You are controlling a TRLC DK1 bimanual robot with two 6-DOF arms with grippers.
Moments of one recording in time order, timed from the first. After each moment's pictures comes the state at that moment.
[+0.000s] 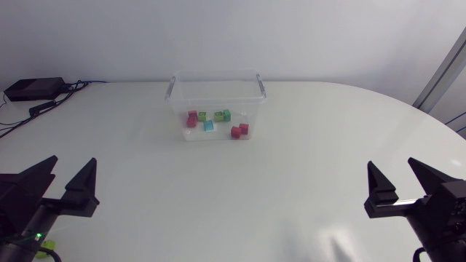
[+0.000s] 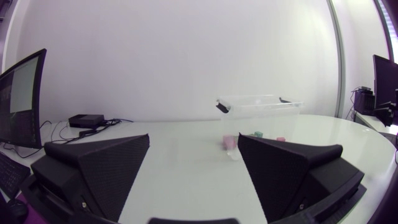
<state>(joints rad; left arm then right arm) -0.03 0.06 0.03 0.00 0.01 0.04 -0.01 0.06 0.03 -0.03 0.00 -0.11</state>
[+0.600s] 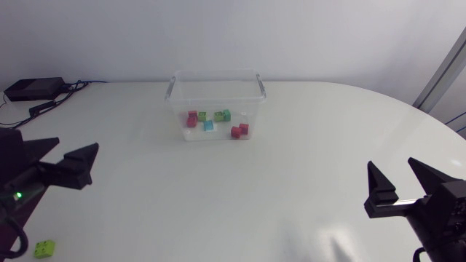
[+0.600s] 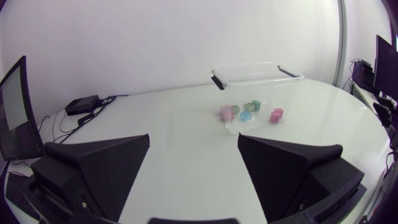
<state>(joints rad) -0.05 0.53 0.46 -0.28 0.01 0.12 -0.01 0.06 0.03 -0.03 0.00 -0.11</state>
